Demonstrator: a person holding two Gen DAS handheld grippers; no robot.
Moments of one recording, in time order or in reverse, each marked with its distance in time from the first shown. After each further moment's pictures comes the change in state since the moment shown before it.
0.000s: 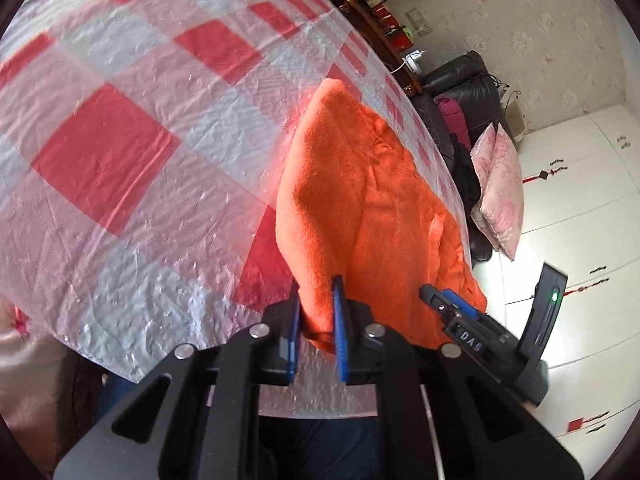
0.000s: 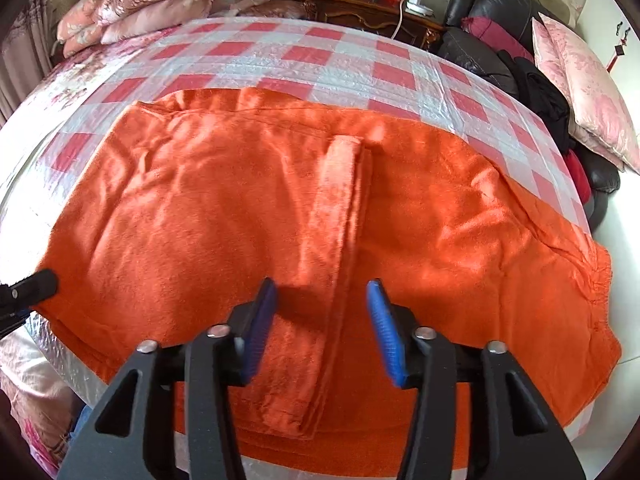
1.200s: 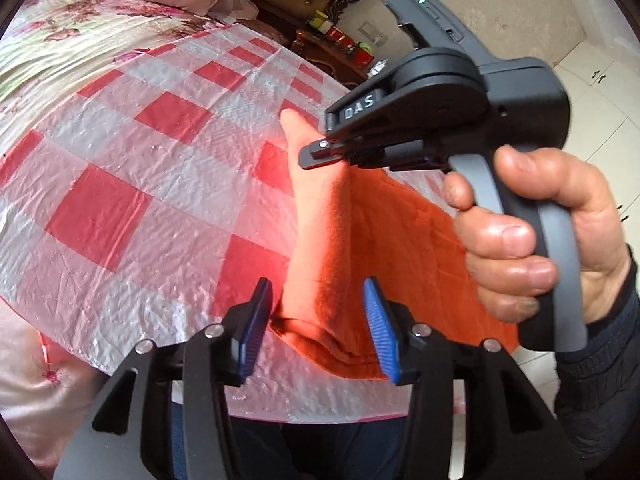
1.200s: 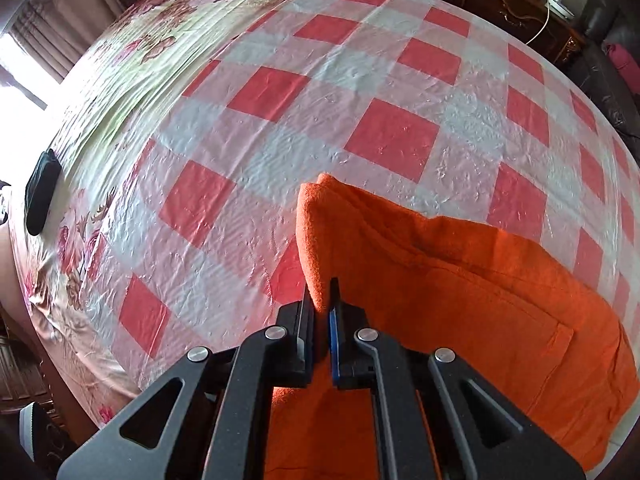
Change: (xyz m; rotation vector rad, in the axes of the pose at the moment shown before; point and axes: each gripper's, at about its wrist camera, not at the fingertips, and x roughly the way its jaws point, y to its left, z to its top) left arm -0.017 -0.036 -0.018 0.220 -0.131 0.080; right arm 0.019 0.137 0.116 -0.196 0.236 0.302
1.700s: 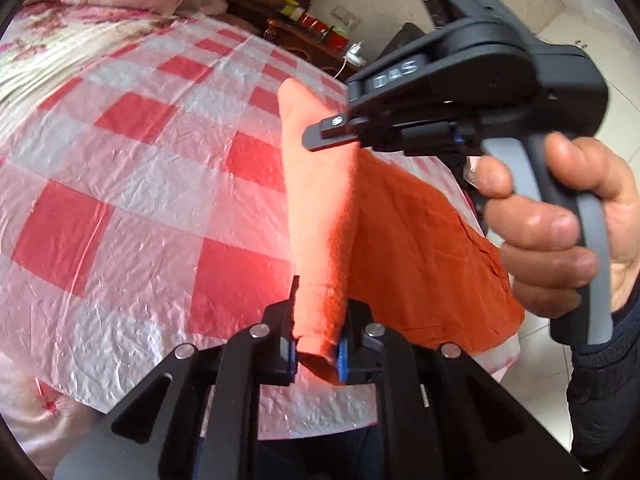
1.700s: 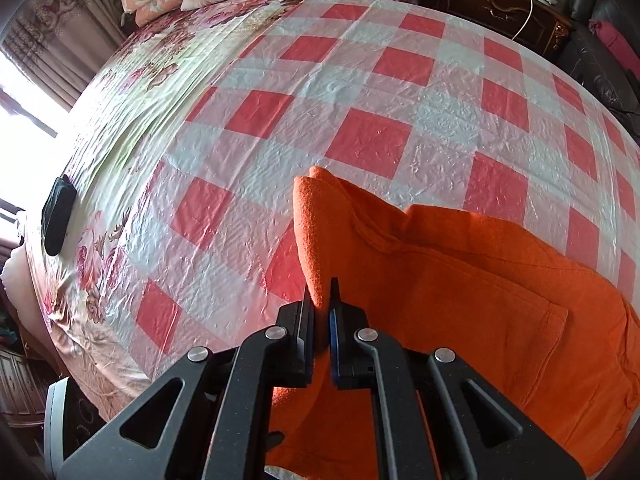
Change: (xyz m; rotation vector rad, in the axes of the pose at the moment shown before) left arm 0.011 -0.008 -0.002 0.121 0.041 -0.058; right arm -0.020 -0.021 -0.009 0.065 -0.059 0.057
